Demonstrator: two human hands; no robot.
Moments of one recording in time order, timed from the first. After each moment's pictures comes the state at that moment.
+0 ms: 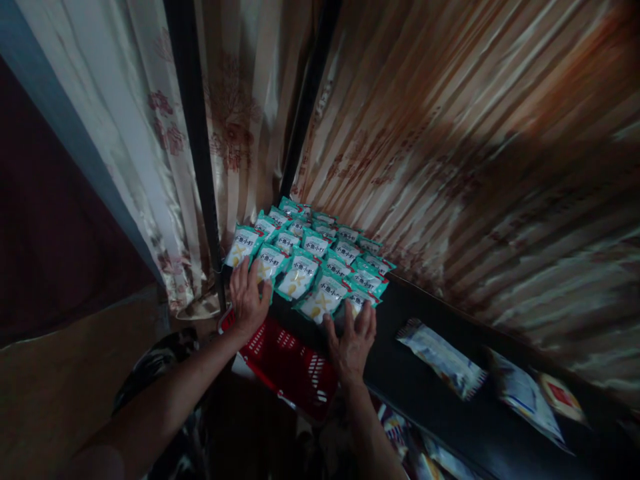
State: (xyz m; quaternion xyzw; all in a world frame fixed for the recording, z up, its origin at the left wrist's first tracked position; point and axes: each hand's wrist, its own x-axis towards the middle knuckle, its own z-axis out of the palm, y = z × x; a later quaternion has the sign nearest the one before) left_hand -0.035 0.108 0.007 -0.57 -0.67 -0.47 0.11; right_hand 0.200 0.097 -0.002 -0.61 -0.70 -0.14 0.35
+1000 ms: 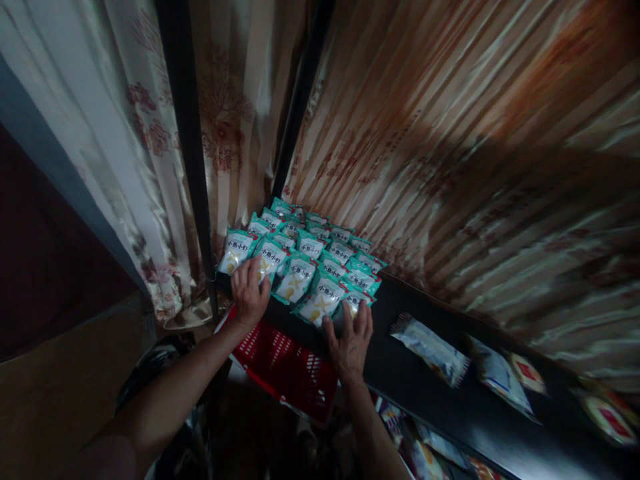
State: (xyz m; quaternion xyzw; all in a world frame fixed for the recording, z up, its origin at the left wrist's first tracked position) left_hand -0.040 0.138 0.010 -0.57 -0.64 -0.50 0.10; right_hand 0.199 0.098 0.001 -0.61 -0.70 -0.16 0.33
